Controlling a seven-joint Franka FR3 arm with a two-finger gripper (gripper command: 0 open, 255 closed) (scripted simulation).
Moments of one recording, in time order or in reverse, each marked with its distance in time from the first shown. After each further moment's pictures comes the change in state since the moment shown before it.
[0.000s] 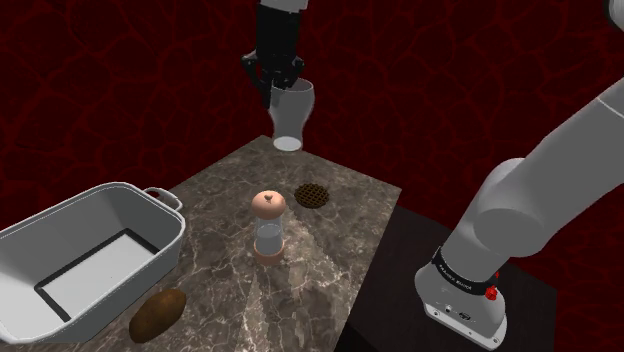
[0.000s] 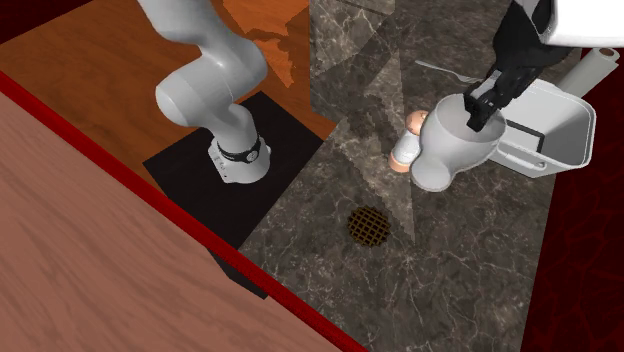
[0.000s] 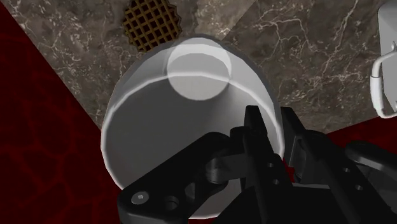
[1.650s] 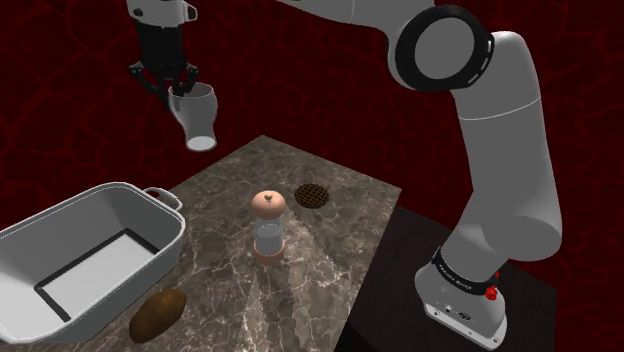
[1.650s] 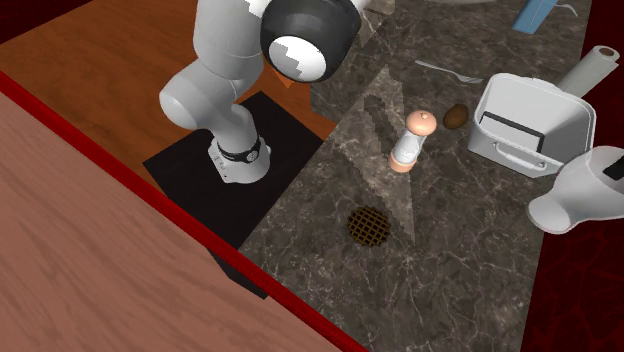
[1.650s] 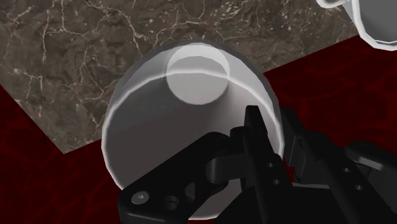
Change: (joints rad) arm 0.187 0.868 0.061 0.979 -0.317 -0.154 0.217
